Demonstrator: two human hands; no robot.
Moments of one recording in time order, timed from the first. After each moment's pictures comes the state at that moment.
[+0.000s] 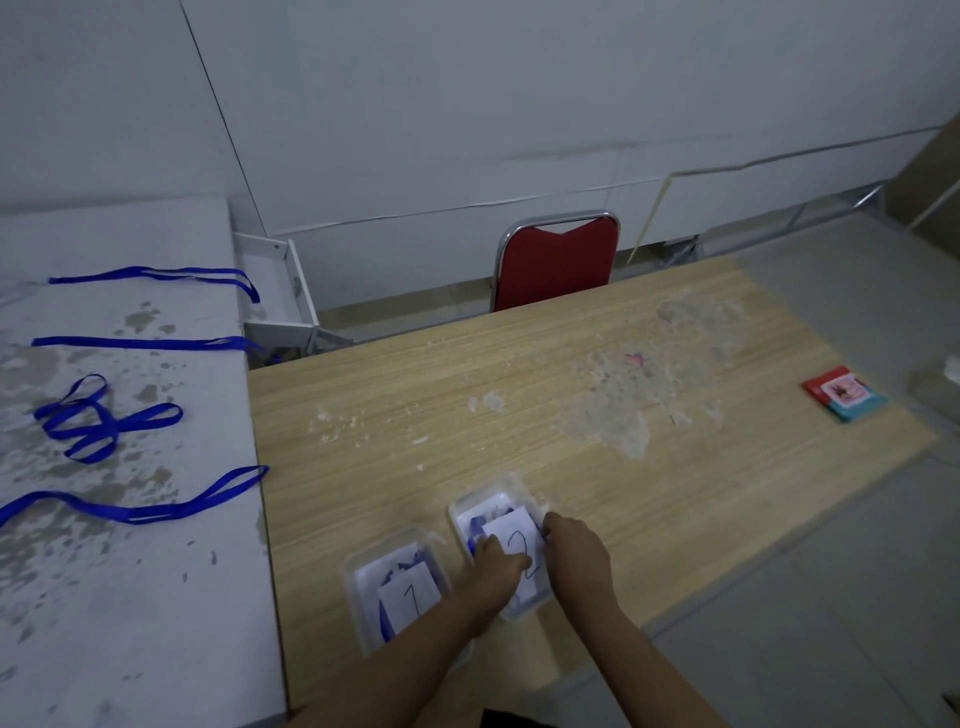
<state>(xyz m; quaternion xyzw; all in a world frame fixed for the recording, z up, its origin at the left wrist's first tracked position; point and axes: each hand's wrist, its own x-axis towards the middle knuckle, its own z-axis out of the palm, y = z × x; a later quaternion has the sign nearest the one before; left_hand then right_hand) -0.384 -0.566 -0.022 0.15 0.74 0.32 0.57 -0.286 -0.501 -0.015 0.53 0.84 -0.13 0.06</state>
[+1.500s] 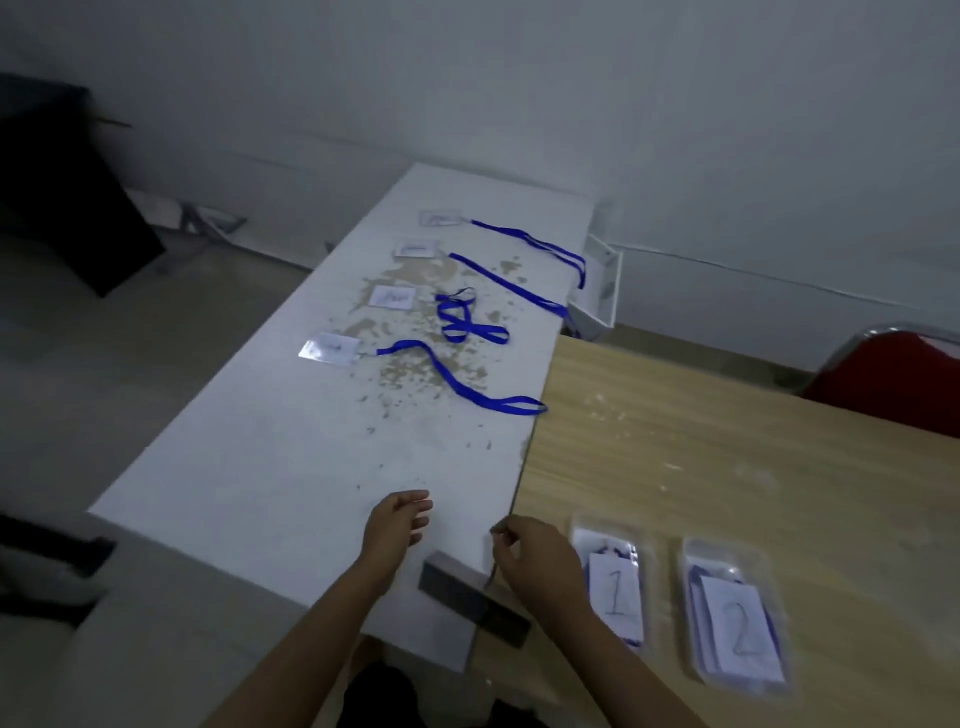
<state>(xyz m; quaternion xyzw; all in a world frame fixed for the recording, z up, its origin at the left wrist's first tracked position) -0.528 -0.887 0.019 -0.21 0.72 0.62 0.25 -0.443 -0.706 0.010 0.12 0.94 -0.32 0.04</state>
